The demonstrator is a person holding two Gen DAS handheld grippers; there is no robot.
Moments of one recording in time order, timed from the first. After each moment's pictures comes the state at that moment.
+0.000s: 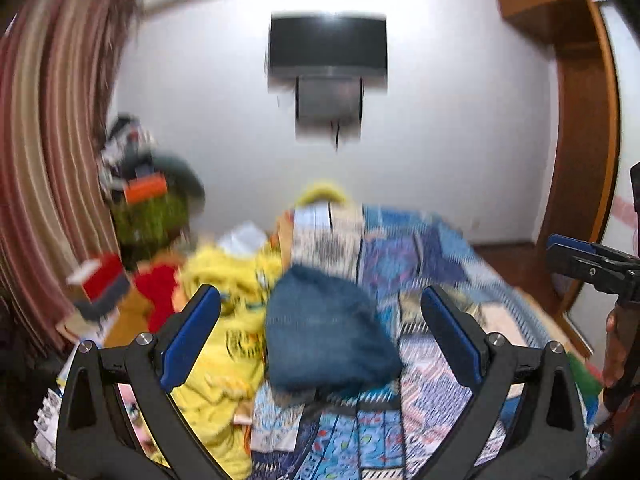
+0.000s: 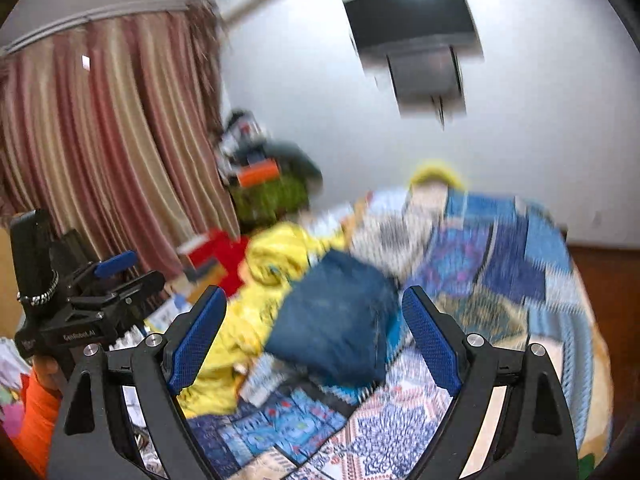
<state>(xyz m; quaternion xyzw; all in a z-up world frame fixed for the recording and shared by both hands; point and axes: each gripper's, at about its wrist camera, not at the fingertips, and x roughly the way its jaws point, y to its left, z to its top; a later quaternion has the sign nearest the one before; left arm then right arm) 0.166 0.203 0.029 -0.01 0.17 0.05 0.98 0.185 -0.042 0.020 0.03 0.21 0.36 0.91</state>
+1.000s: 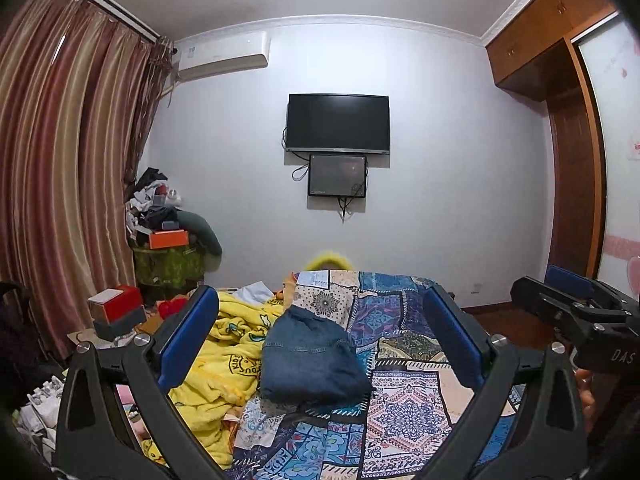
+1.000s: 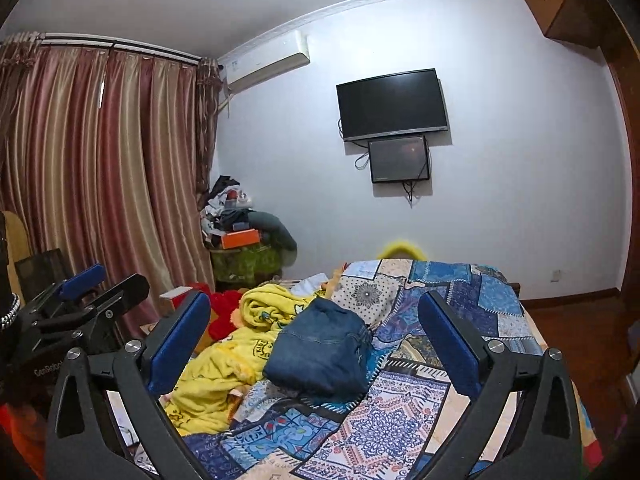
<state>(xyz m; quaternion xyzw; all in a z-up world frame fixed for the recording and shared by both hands) 0.042 0.142 0.030 -0.03 0.05 0.09 0.99 0.067 -0.057 0.022 0.04 0.08 0.29 0.95</state>
